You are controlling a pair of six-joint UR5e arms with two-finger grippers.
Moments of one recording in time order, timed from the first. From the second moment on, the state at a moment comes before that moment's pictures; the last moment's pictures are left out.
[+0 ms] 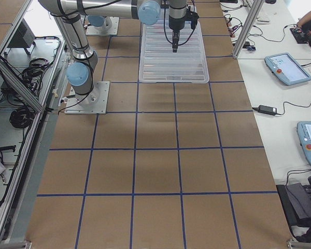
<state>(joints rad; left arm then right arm) -1.53 -2.07 -1.70 -1.12 1.50 -0.04 1.43 -1.54 1.54 -1.62 -1.55 -0.01</state>
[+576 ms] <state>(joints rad) -1.53 -2.08 -1.70 -1.06 1.49 -0.03 1.22 -1.53 1.55 -1.56 -1.57 -0.26</state>
